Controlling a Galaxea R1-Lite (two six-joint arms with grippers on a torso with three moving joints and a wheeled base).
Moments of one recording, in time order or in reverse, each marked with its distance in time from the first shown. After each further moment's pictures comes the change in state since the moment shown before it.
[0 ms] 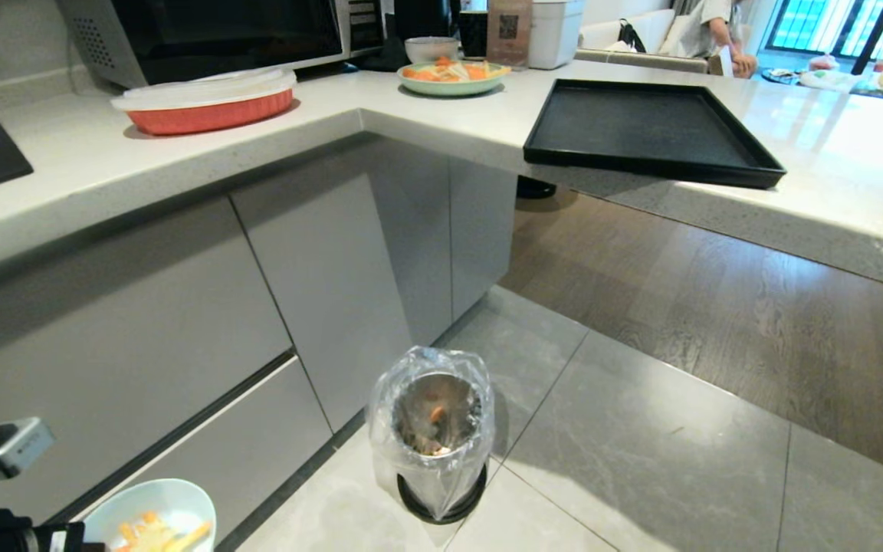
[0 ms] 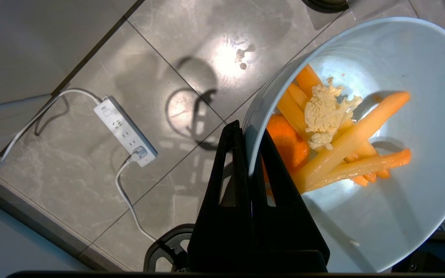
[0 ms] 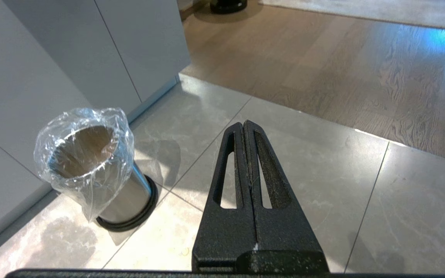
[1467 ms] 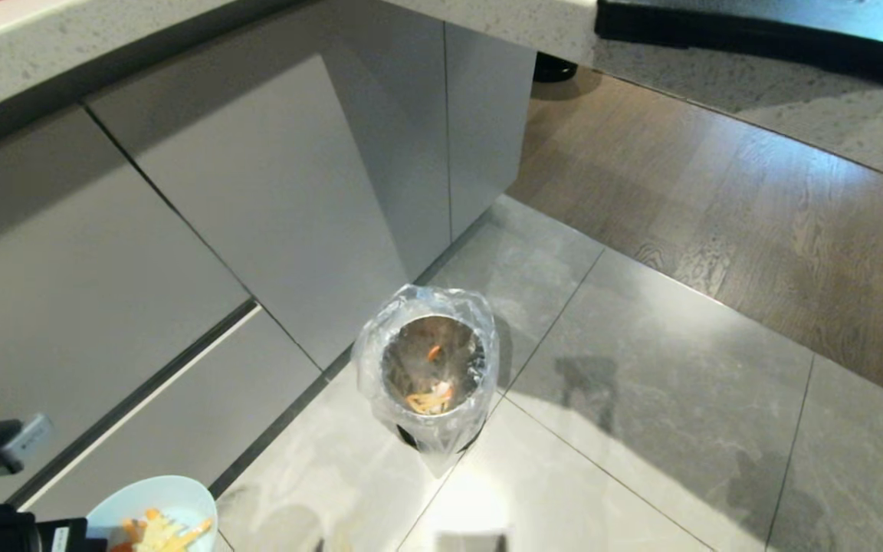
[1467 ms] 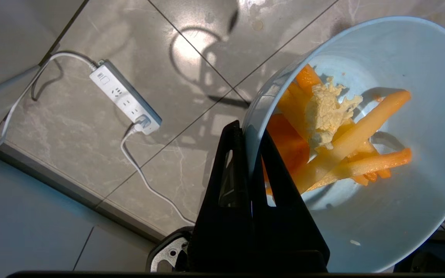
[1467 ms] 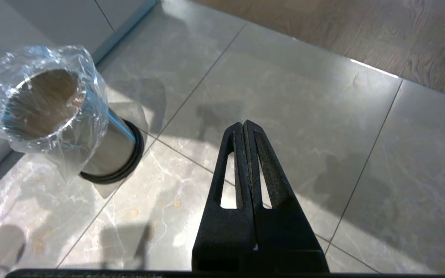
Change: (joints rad) left arm -0.003 0.007 -0.008 0.000 0.000 0.009; right arm 0.000 0.000 0.000 0.000 0.000 0.000
